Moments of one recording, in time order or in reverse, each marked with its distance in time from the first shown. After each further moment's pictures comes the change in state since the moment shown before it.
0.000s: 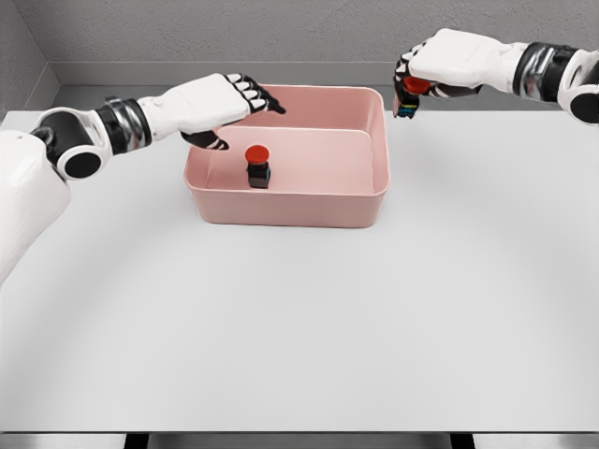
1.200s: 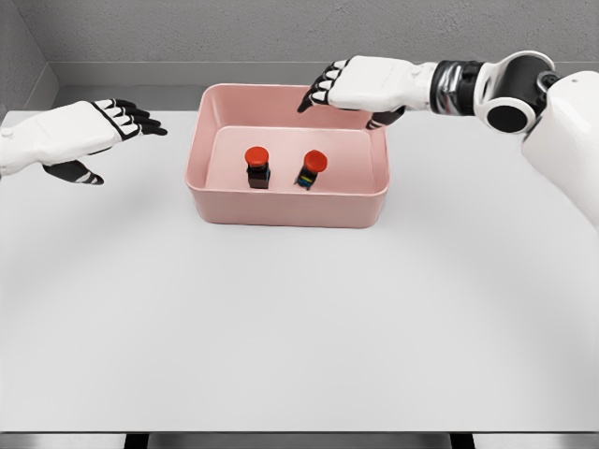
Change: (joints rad) left arm 0.149 0.465 -0.010 -0.225 0.237 0.000 0.007; right arm -0.018 0.132 0.088 -0.047 -0.003 0.000 0.038
